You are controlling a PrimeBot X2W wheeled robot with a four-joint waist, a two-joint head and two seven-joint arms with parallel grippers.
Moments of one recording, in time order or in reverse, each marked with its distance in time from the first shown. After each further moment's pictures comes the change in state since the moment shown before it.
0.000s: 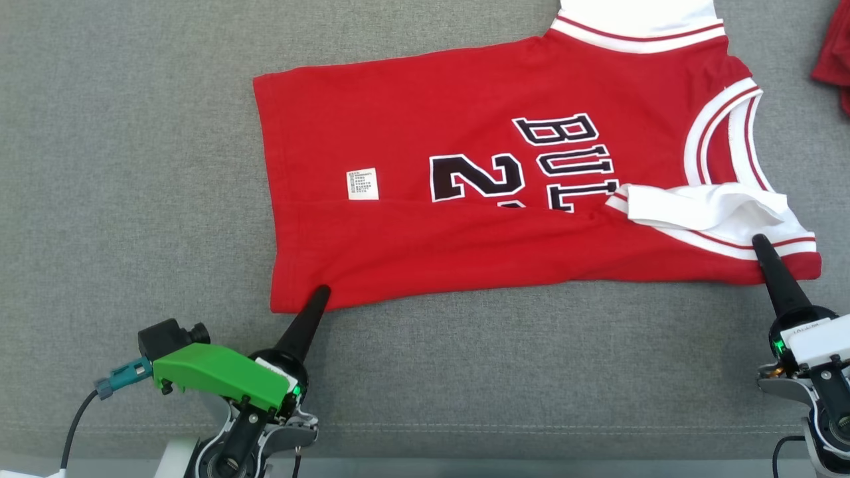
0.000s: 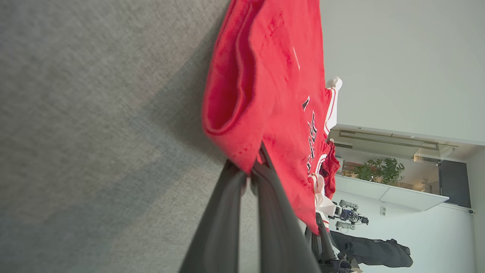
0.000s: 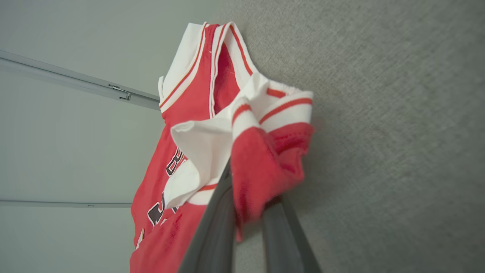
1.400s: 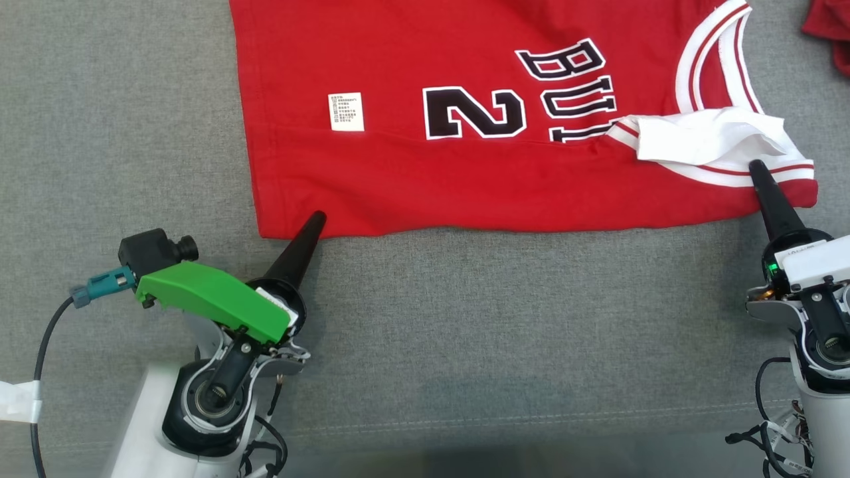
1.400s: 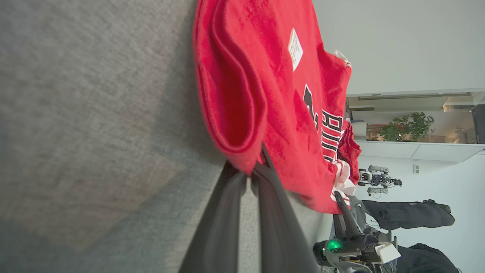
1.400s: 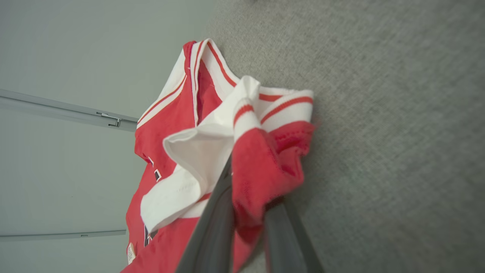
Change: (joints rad) left arm -0.187 0.029 -0.002 0.002 0.153 0.021 0.081; right arm -0.203 0.018 0.013 0.092 0.009 -0.034 -0.006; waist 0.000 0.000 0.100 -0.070
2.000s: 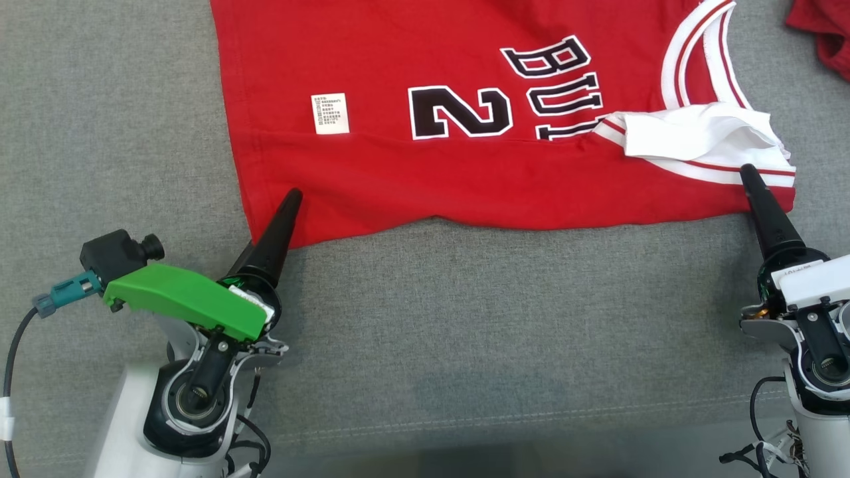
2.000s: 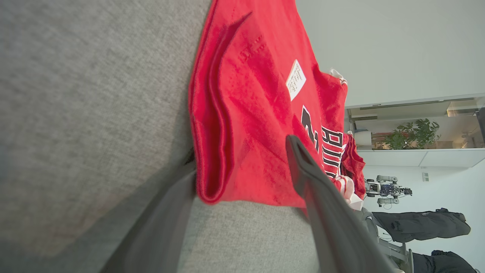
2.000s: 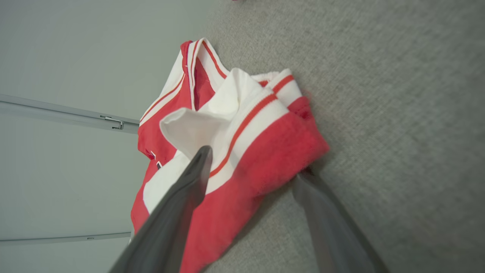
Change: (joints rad) left arm 0.009 0.024 0.030 -0.020 0.026 -0.001 -0.053; right arm 0.056 0.020 -0.002 -0.052 0.017 0.000 -0.001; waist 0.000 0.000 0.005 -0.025
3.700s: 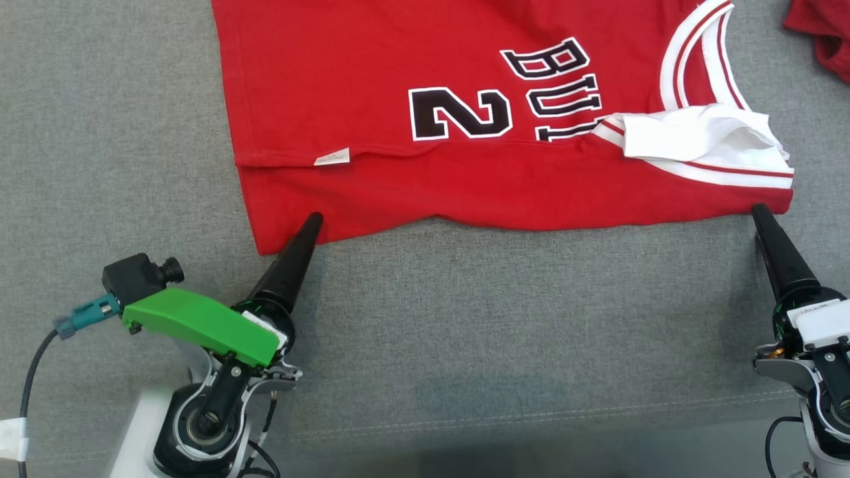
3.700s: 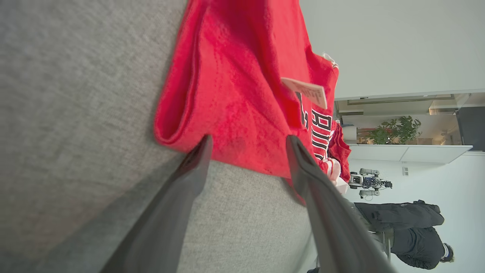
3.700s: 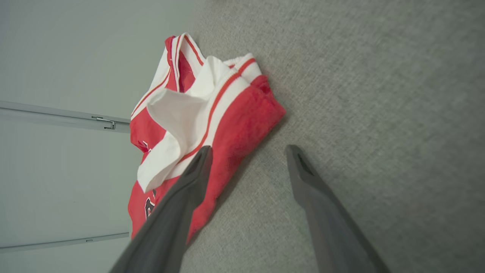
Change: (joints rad) left arm 0.062 0.006 -0.039 -0.044 -0.063 -0.008 -0.020; right arm 0.130 0.006 -0.035 -0.108 0.029 -0.026 0.029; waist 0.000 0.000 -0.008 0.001
